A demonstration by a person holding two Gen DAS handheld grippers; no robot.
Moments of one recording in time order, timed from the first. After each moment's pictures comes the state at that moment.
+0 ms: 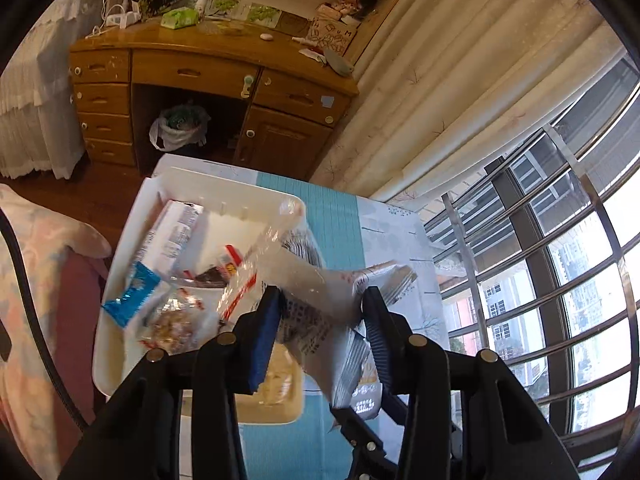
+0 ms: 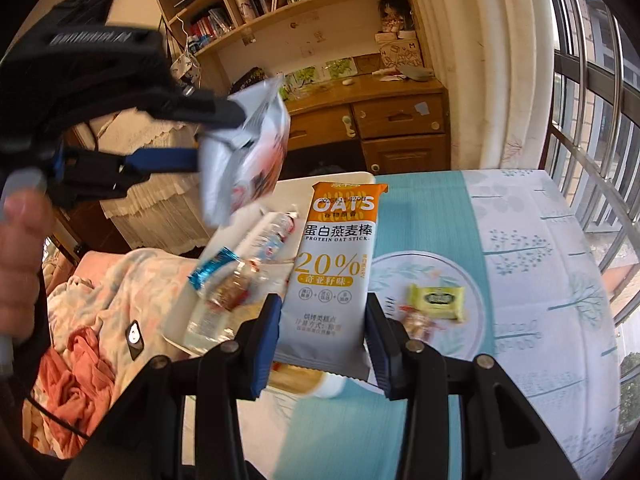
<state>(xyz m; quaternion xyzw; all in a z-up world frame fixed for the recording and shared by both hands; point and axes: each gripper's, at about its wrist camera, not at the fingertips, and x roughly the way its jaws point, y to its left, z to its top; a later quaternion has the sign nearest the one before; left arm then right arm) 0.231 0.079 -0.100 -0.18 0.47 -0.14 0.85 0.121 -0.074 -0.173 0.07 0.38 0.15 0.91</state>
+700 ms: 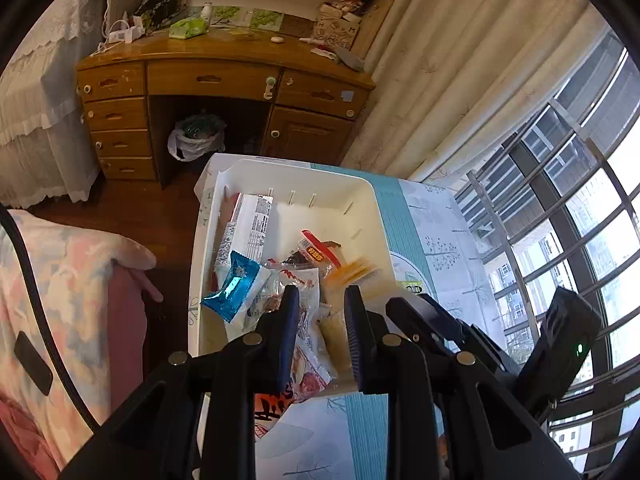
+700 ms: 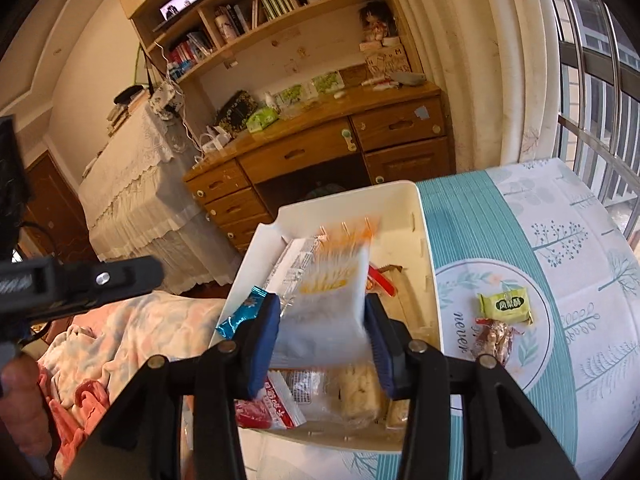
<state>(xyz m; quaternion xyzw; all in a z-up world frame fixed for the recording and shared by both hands) 0.196 0.177 -0.131 -0.12 0.46 -0.15 0.86 0.147 -0.007 -0.187 0.13 0.36 0.11 0.92</state>
